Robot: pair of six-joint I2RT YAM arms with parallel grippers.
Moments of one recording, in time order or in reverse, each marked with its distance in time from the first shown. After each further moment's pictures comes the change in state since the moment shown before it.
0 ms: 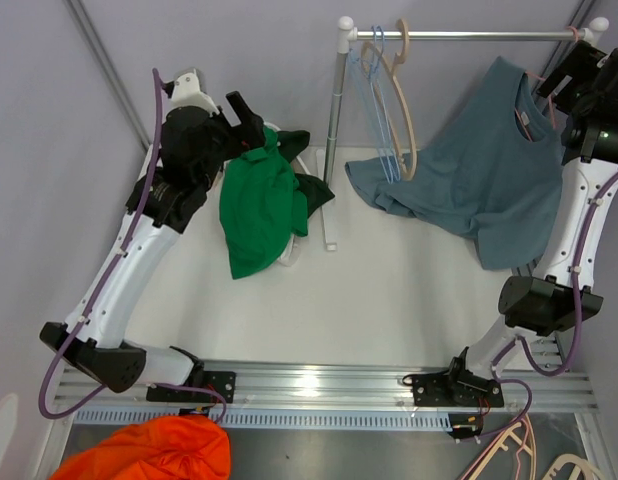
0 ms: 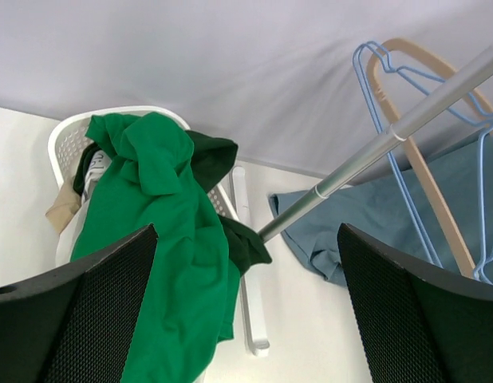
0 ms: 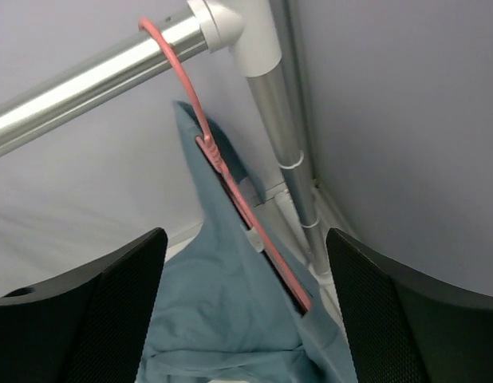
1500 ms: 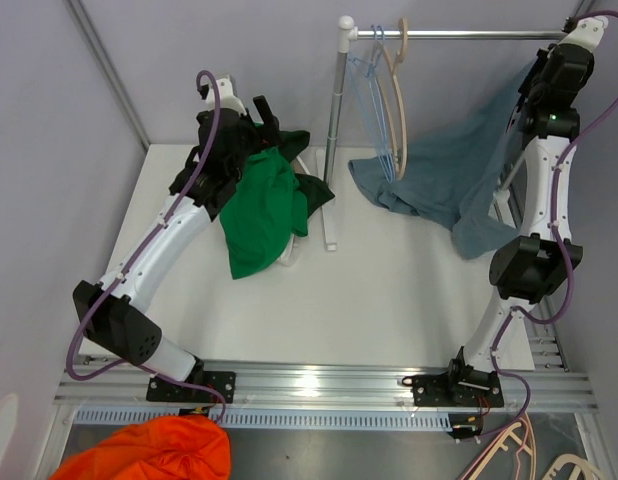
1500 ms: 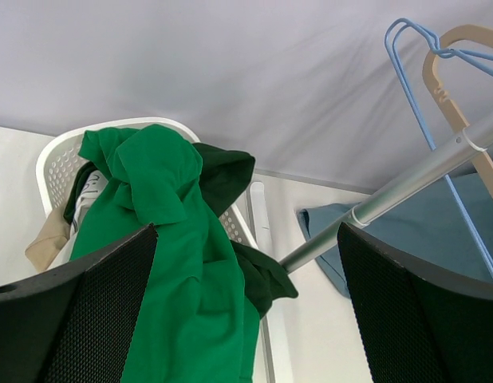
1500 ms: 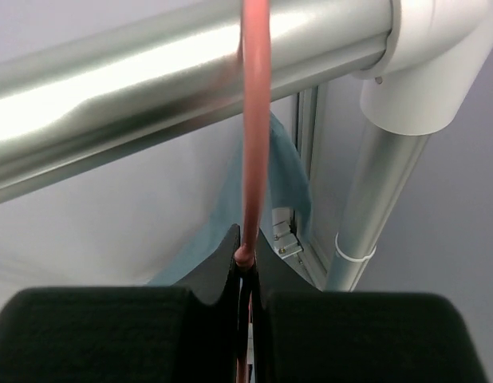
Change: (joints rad) left arm 0.011 0.151 -0.121 0.294 -0.027 0.075; right arm 0.111 0.262 0.040 0.296 0.133 -0.148
